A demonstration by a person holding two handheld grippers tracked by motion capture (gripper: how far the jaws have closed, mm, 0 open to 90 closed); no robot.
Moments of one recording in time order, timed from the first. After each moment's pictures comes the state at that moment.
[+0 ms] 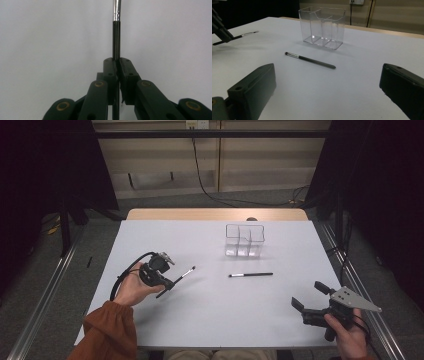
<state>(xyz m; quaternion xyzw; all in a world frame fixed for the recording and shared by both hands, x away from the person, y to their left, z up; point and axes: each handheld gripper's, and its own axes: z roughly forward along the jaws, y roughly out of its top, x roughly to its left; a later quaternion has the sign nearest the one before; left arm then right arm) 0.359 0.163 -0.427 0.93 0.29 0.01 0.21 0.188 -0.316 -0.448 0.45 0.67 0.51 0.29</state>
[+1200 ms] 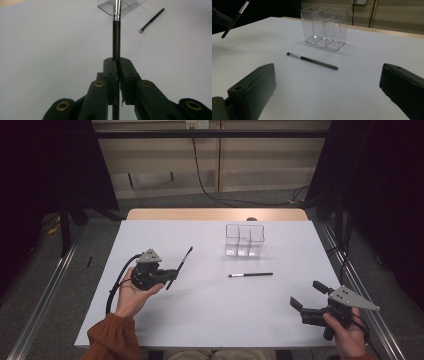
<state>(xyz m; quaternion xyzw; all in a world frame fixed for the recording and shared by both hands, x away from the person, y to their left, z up) 0.335 0.183 -0.422 0.84 0.31 0.08 0.44 0.191 -0.313 -0.448 0.45 0.68 0.51 0.28</state>
